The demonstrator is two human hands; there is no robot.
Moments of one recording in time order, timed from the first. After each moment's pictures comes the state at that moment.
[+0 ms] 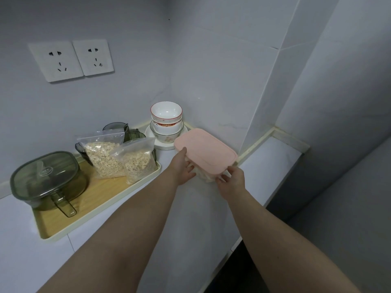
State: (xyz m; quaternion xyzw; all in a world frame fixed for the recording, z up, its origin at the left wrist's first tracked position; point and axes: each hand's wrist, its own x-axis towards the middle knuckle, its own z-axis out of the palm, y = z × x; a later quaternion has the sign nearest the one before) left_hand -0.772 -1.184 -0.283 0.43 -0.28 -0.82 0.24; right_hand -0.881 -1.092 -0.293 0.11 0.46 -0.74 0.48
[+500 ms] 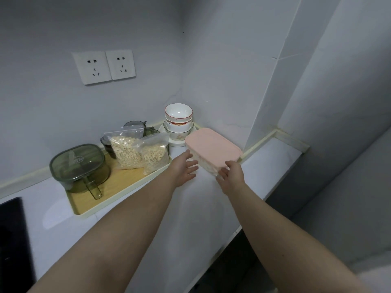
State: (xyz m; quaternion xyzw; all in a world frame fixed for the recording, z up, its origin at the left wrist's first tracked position) left_hand -0.711 -1.142 -0.261 0.43 -0.37 -0.79 0.24; right_hand -0.836 -1.063 -0.267 0.03 0.57 -0.67 0.48
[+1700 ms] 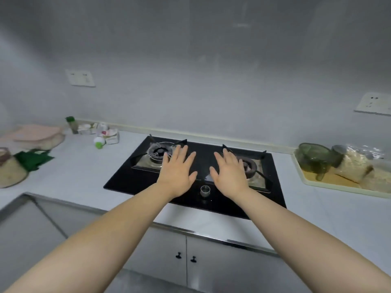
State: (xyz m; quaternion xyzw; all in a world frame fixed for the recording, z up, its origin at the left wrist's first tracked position) left_hand -0.066 -0.723 -0.176 0.78 -0.63 0.08 0.04; right_hand -0.222 -0.805 -0.181 -0.88 0.44 -0.16 0.06
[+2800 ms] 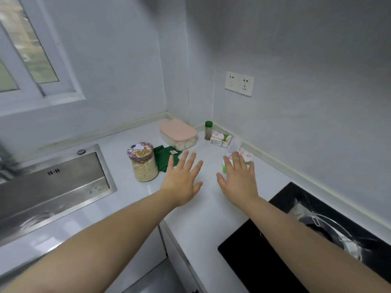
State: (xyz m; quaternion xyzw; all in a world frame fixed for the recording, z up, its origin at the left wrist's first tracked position) left_hand 0.379 -0.637 -0.202 0.93 -0.35 0.07 -0.11; right_hand 0.313 -0.809 -0.212 -0.99 0.13 -0.11 0.04
